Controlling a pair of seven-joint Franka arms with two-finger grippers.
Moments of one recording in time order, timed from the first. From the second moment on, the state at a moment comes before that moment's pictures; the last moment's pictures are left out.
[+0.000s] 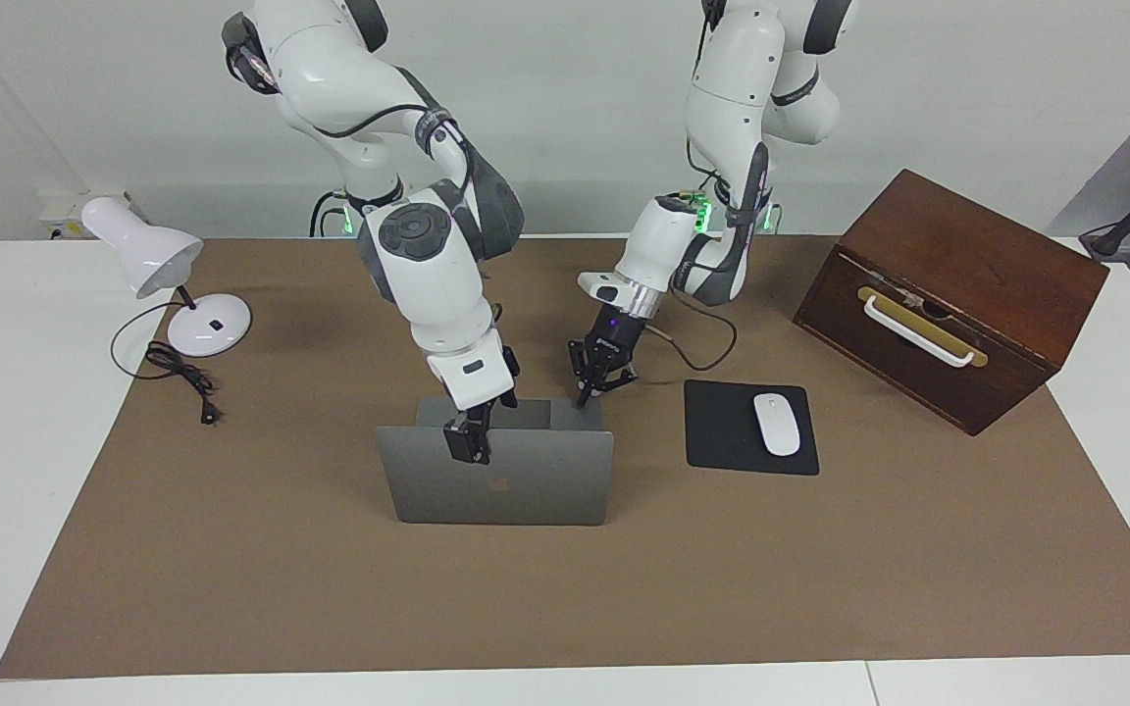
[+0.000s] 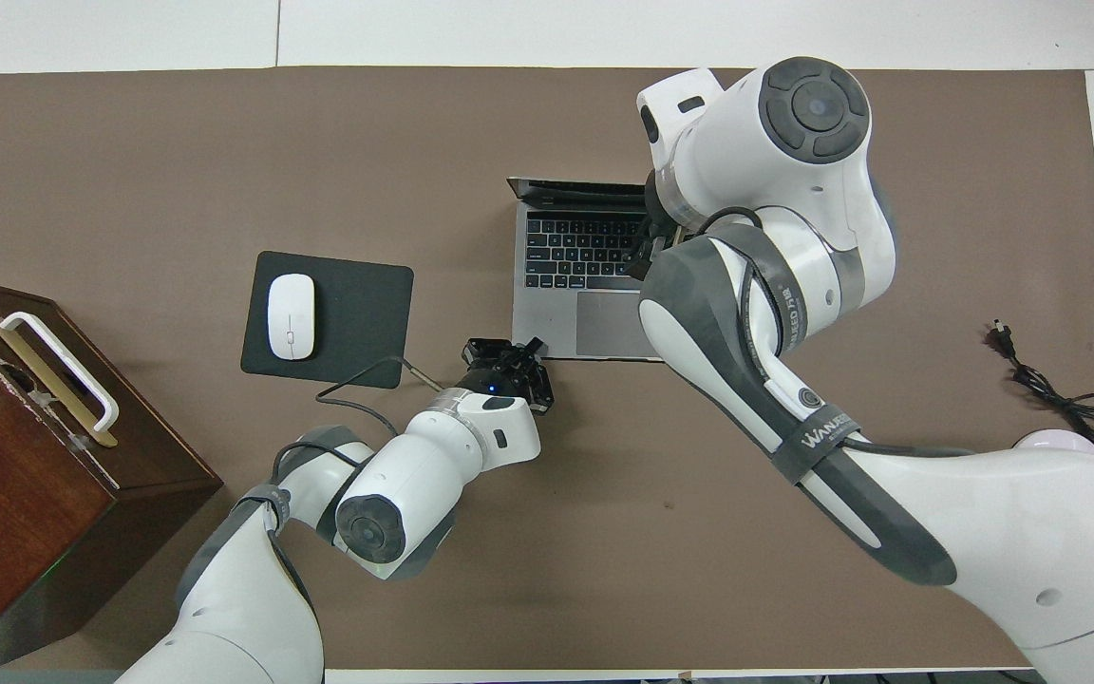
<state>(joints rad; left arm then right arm) -0.66 0.36 -0.02 -2.36 0.05 3.48 -0.01 0.06 0.49 0.40 -1.47 -0.11 2.10 -0.71</state>
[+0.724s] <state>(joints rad) -0.66 0.36 -0.02 -2.36 0.06 3.48 -0.01 0.05 0.48 0.41 -1.52 -0.04 2.07 -0.68</state>
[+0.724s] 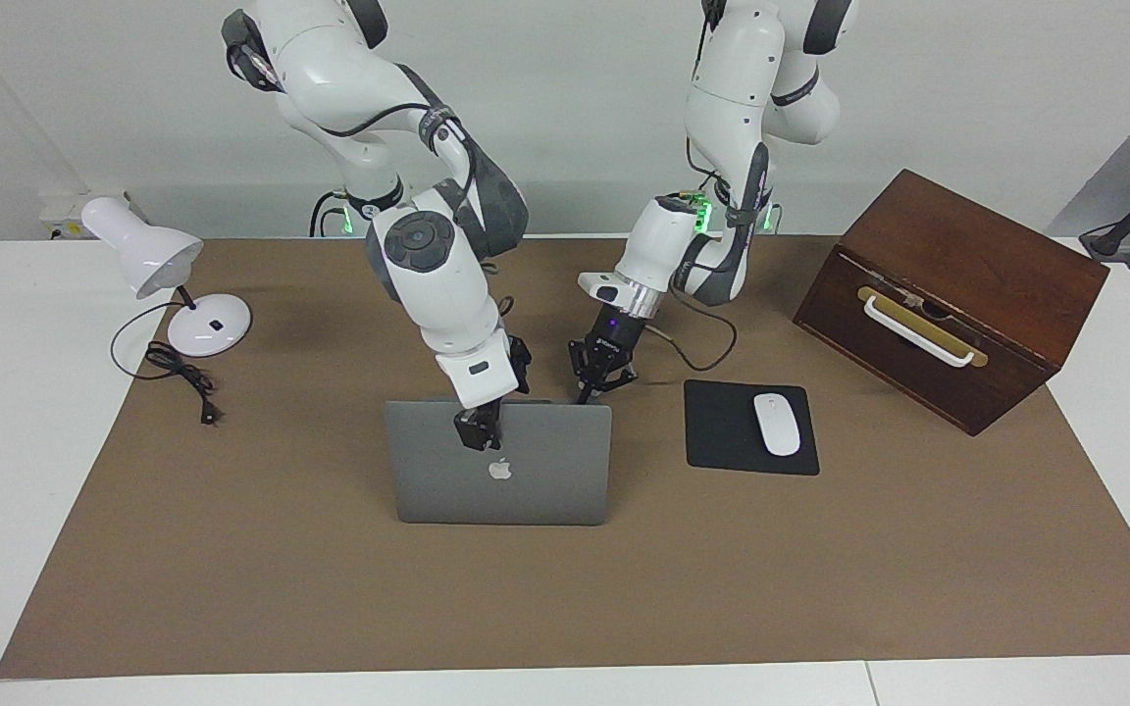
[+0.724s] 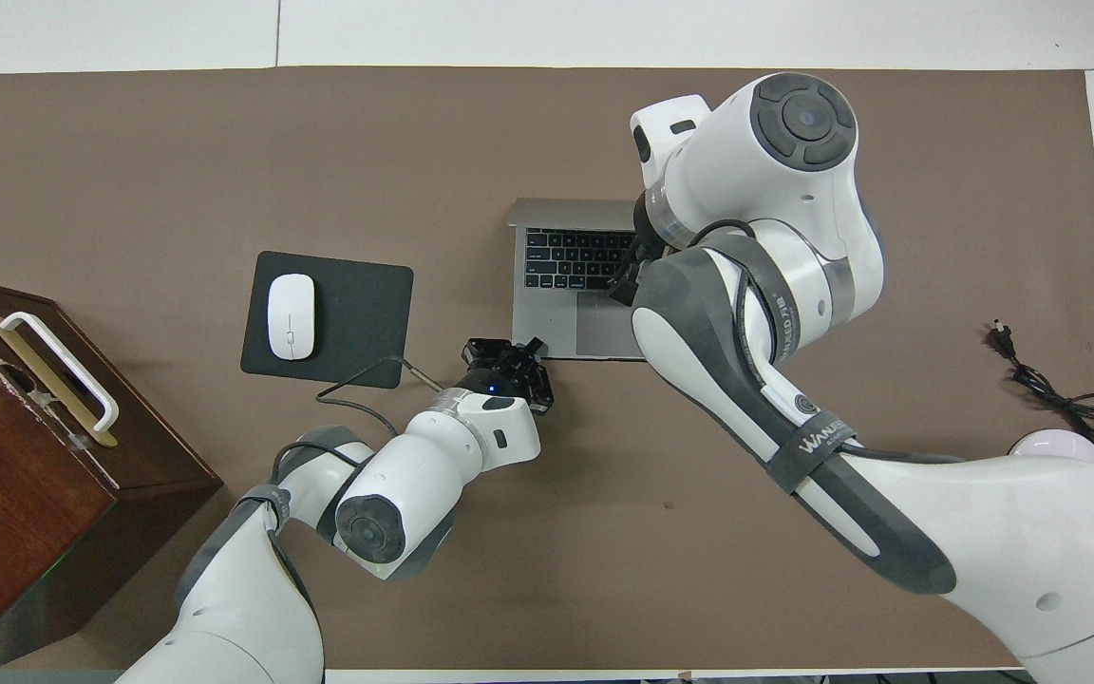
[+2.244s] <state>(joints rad) -0.65 0.36 -0.02 -2.36 0.08 3.49 -0.01 0.05 0.47 0.42 -1.66 0.00 2.12 -0.57</state>
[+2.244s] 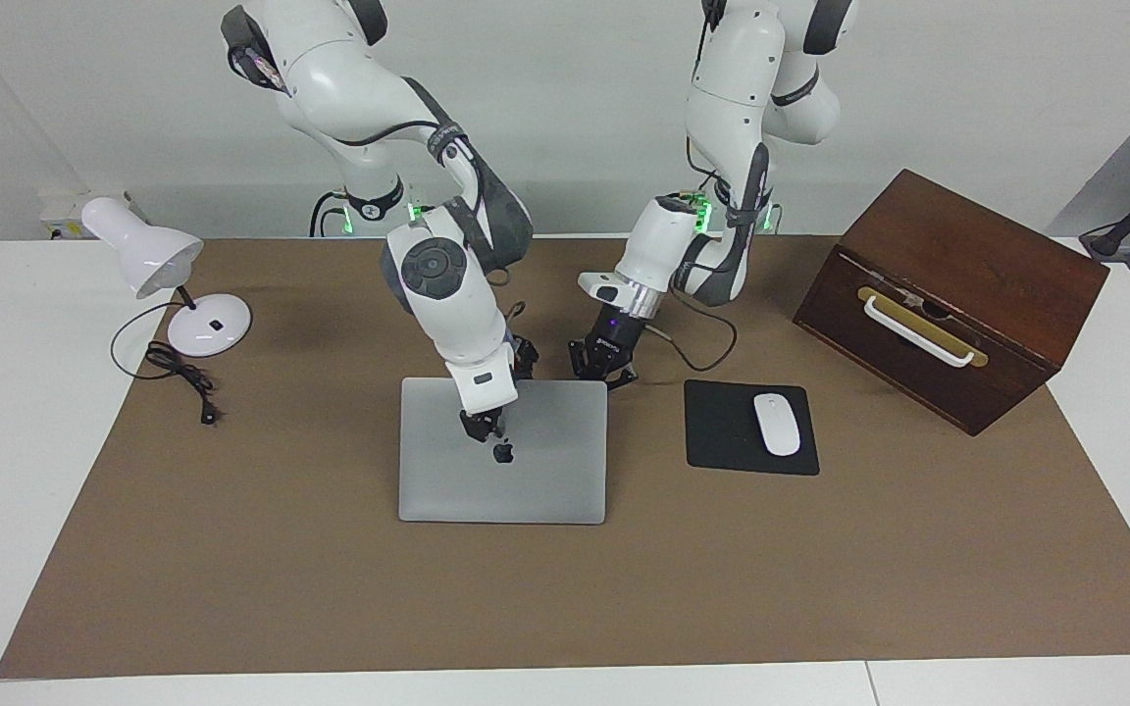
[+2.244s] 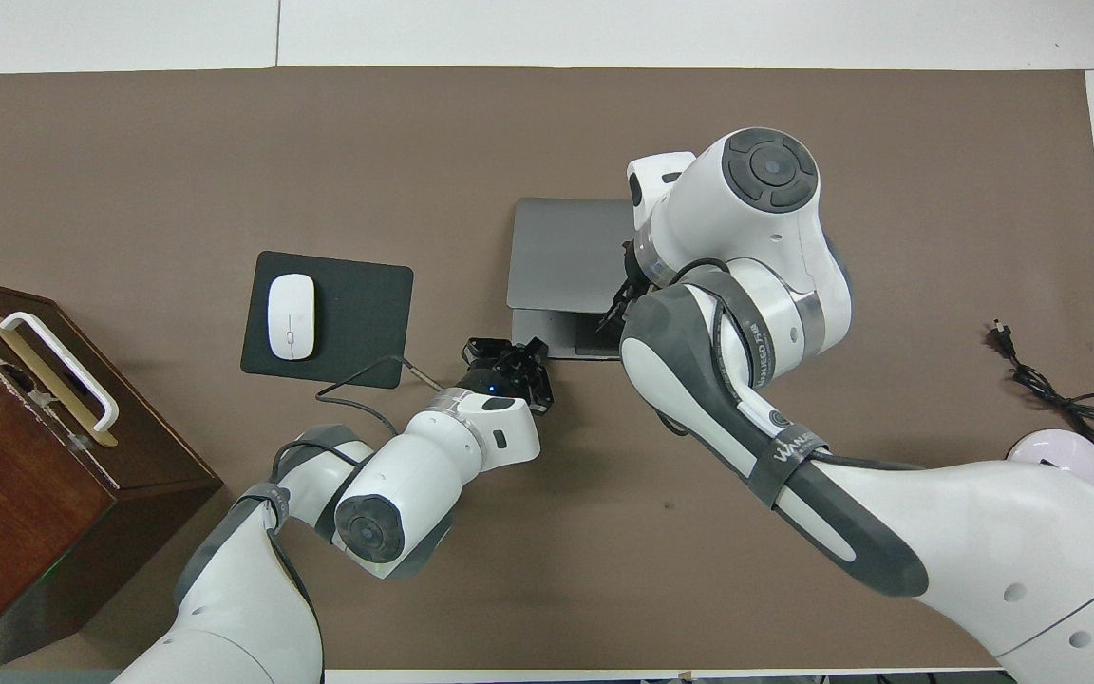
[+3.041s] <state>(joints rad) -0.64 0.37 -0.03 -2.36 0.11 3.49 -0.01 0.05 0.45 0.42 -1.79 0.00 2.25 -0.57</state>
